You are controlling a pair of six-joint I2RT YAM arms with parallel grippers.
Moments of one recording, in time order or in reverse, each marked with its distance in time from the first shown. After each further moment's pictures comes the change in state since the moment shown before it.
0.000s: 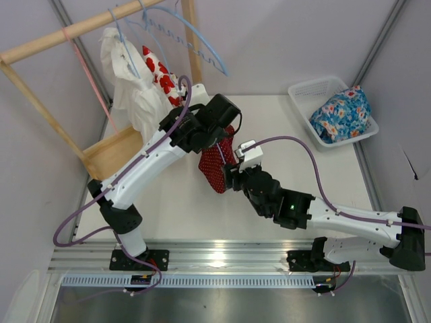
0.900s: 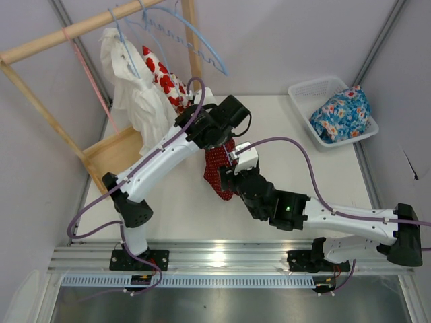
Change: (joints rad) left arm 0.008 0.105 0.050 -0.041 0.021 -0.106; right arm 0.058 0.036 0.047 -0.019 0.079 -0.021
